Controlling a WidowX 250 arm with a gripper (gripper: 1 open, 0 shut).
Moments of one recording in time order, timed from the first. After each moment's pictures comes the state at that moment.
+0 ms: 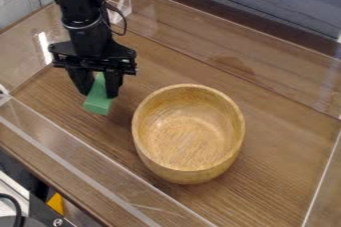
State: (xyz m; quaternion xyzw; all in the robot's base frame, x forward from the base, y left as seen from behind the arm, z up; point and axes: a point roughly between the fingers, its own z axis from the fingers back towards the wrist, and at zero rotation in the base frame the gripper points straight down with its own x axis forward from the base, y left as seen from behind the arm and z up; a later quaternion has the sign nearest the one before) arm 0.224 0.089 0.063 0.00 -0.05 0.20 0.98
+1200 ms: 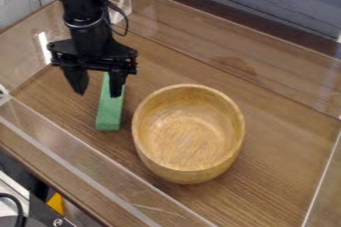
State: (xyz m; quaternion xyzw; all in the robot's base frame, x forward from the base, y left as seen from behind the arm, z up) arm 0.221 0.088 0.067 0.01 -0.05 0.21 0.98
